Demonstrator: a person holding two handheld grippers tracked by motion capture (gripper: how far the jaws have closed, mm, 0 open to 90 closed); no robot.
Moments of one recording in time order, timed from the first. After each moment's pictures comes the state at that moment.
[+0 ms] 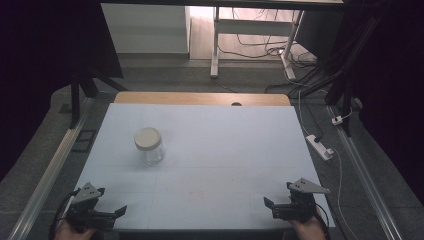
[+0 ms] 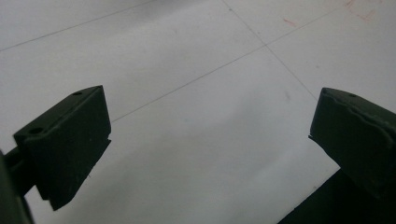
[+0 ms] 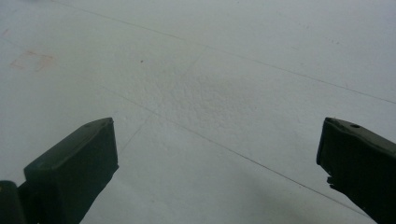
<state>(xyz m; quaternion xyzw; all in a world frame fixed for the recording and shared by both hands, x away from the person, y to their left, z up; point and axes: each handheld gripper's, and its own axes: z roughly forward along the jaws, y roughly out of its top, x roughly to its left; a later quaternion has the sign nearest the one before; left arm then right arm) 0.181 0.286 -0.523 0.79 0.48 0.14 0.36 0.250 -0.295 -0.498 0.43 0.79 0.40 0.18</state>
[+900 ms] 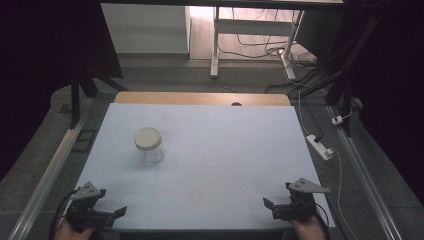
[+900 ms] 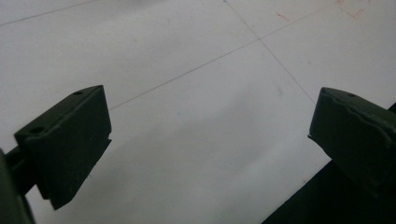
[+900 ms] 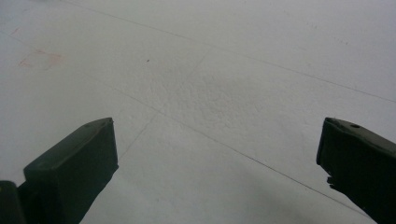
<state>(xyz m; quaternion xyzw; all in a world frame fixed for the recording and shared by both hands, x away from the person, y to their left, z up) 0.185 0.288 -0.524 0.79 0.49 0.10 0.36 0.250 -0.295 -0.499 0.42 0.79 0.40 0.17</state>
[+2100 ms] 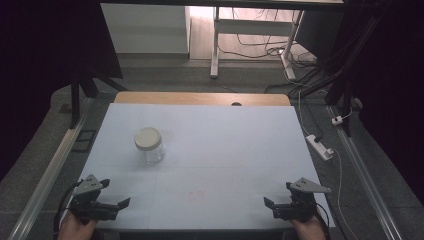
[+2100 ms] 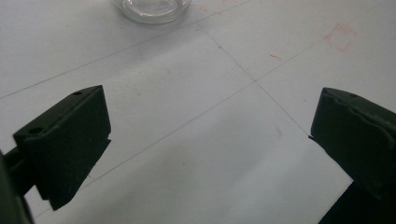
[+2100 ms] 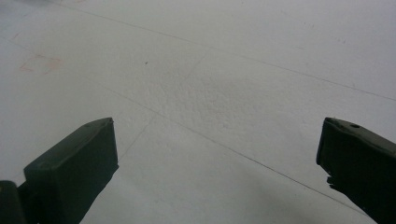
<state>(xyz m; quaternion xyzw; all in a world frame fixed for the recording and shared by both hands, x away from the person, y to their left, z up) 0.202 0.283 -0.515 0.79 0.46 0.14 0.39 0.251 -0.297 -0.499 0.43 0.79 0.41 0.17</state>
